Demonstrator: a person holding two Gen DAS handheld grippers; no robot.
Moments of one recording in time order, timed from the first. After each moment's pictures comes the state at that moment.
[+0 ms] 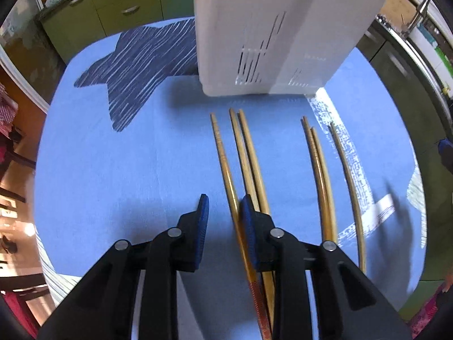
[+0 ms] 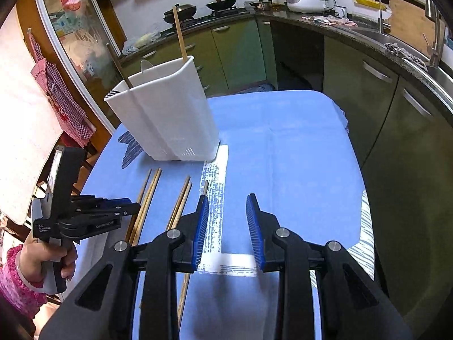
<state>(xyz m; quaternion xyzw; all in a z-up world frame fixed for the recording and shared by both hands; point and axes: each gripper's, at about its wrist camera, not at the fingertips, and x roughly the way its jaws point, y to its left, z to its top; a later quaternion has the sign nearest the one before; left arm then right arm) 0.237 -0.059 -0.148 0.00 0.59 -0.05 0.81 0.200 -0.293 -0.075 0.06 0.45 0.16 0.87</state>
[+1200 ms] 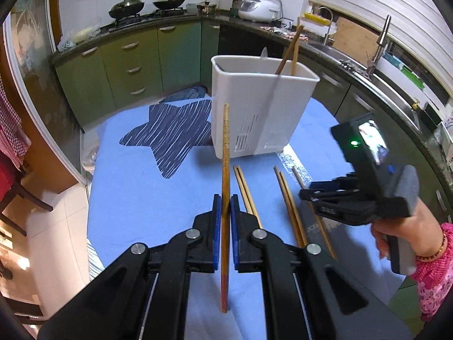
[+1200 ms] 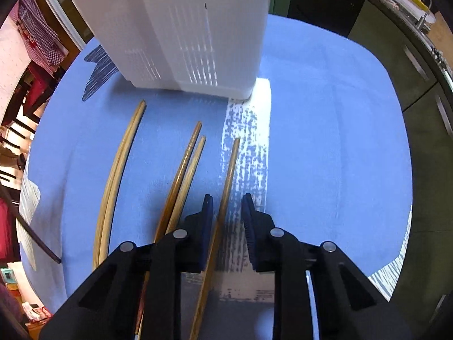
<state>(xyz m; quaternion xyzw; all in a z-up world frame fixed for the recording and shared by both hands) 0.166 -0.027 -0.043 -0.01 0.44 -0.08 0.89 0.263 -0.181 -0.160 -0.08 0.60 0.13 0.78</state>
